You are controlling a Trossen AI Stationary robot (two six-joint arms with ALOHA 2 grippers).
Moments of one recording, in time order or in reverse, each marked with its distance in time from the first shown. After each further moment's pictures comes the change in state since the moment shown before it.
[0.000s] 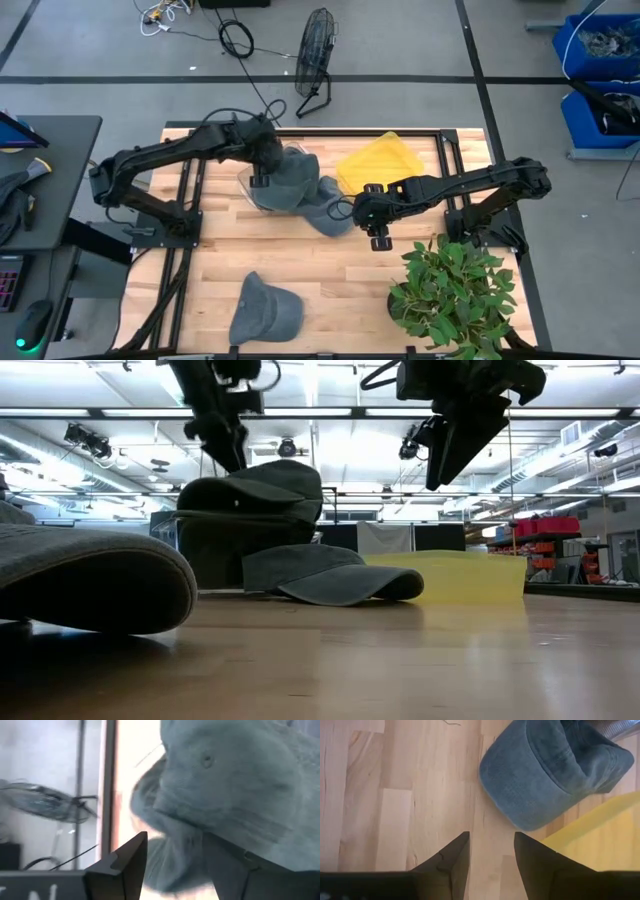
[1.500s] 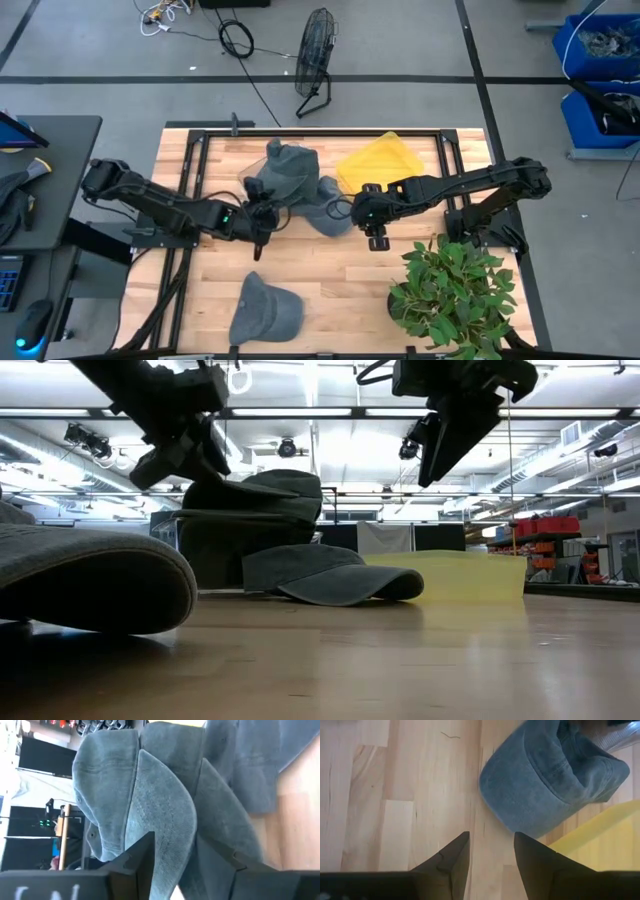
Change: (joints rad) left arm -0.702 -0.068 -0.450 0.372 -0.798 -0.282; right arm 0.000 0.000 0.000 0.044 0.000 0.007
